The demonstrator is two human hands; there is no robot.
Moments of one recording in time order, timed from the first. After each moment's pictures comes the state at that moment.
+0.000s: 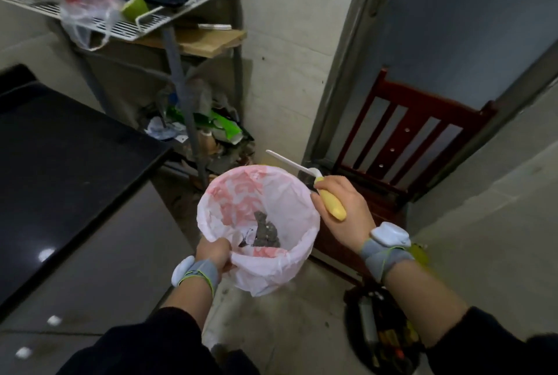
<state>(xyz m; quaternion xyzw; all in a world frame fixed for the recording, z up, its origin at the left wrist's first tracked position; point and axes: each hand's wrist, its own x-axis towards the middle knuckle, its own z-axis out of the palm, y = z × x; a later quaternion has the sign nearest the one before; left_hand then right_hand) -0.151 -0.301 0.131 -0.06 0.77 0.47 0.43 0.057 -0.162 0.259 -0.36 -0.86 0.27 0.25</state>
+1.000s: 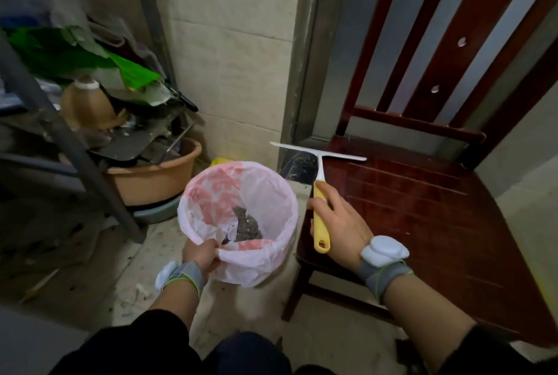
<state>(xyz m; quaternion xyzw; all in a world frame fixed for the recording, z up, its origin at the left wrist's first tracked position) -0.214 -0.048 -0.330 0.02 0.75 0.50 0.43 0.036 0.040 -0.232 -0.34 -0.93 0.03 0.16</state>
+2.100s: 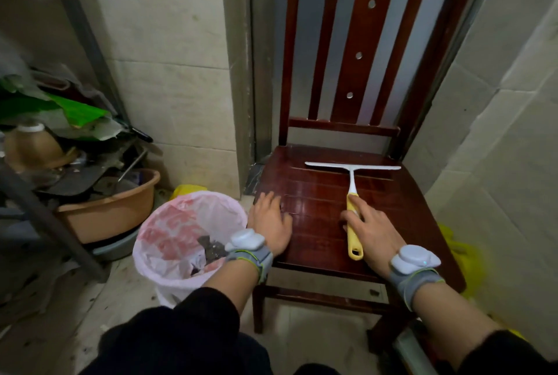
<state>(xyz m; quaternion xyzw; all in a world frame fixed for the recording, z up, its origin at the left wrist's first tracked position) -0.026 0.016 -0.231 0.62 0.74 0.22 0.13 0.196 0.034 -0.225 -0.44 -0.88 -0.11 0.15</state>
